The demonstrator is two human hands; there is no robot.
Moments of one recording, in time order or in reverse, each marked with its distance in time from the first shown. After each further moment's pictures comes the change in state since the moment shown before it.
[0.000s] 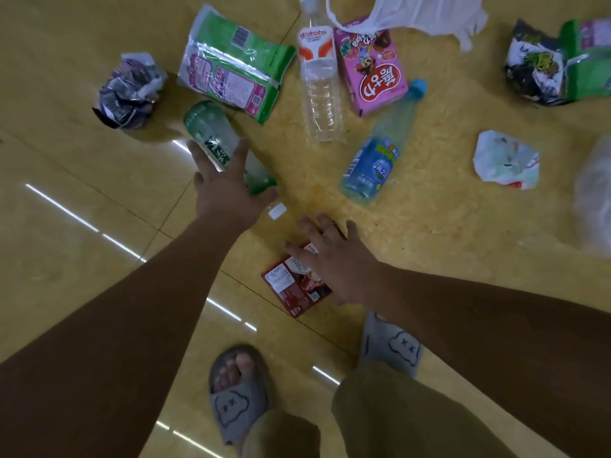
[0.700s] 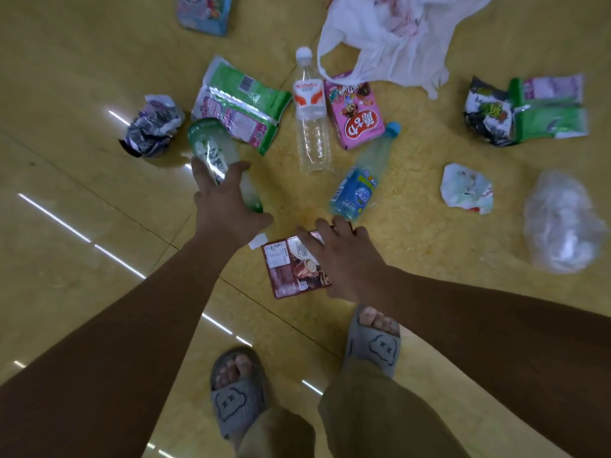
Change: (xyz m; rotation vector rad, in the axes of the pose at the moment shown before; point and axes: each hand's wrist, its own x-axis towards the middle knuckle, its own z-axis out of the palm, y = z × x) left_hand -0.027 0.026 -0.054 -0.088 0.022 0.032; right_hand -0.046 0.015 -0.060 0.009 0.137 0.141
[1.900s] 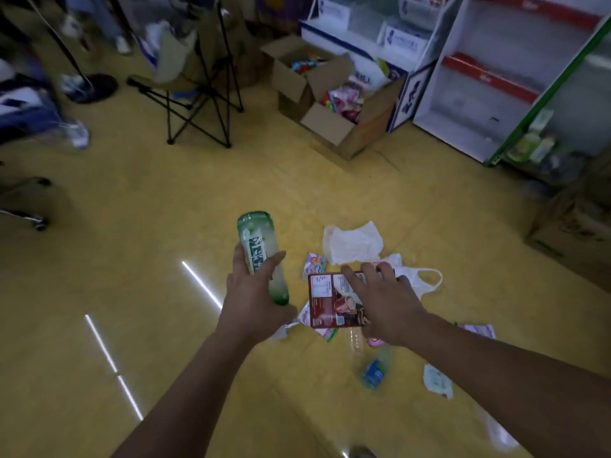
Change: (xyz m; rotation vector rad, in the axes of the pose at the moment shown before) left_hand -0.240 0.141 -0.550 -0.171 0.247 0.185; right_hand -0.227 -0.069 -0.566 -0.118 0.340 0.096
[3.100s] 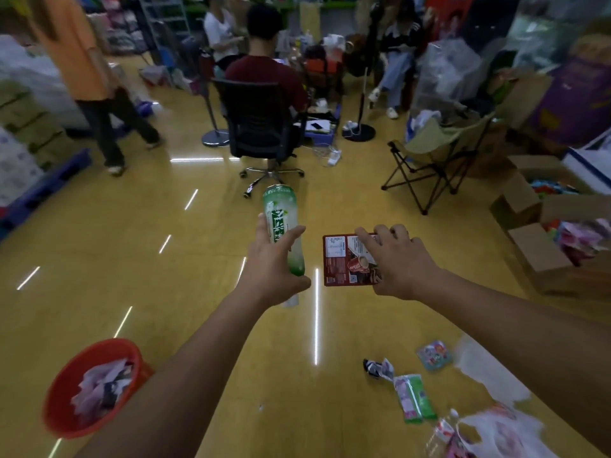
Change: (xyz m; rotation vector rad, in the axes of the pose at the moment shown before) left_hand -0.261 -0.002 -0.217 0.009 0.617 -0.470; right_hand -0.036 -0.214 -0.246 -0.256 0.338 -0.718
